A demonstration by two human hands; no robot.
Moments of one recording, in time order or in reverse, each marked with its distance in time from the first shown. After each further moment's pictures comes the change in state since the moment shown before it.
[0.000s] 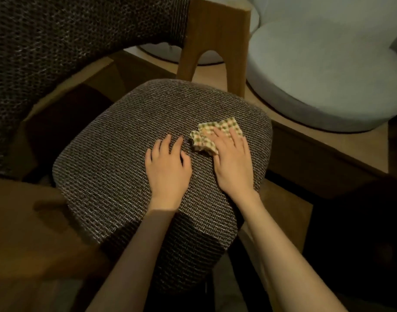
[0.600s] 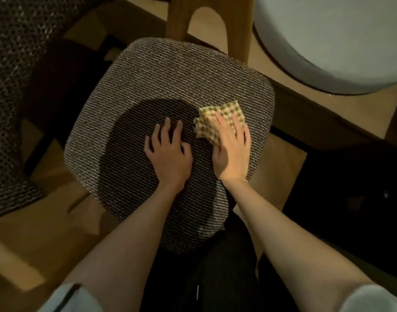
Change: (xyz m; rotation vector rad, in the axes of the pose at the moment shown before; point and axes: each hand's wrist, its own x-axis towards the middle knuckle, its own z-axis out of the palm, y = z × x) left_hand 0.010 0.007 -0.011 0.007 -0.190 -0.064; right_hand 0.000 -0.008 -0.001 0.039 -0.064 0.189
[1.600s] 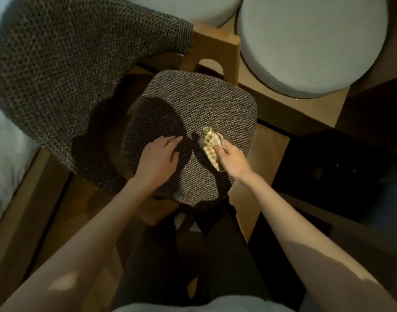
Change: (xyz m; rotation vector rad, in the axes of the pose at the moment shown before) left_hand 0.015 -0.026 -0.258 -0.025 -0.545 0.358; right_hand 0.007 -0.112 -0.187 0.536 -0.634 0.475
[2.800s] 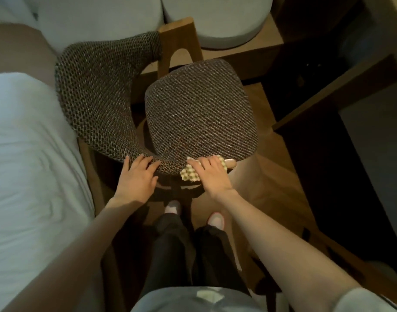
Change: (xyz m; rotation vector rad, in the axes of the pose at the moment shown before) left_hand -0.088 -0.222 -0.109 0.663 -0.117 0.558; right_hand -0.104 -0.139 0.290 -0.516 0.458 0.061
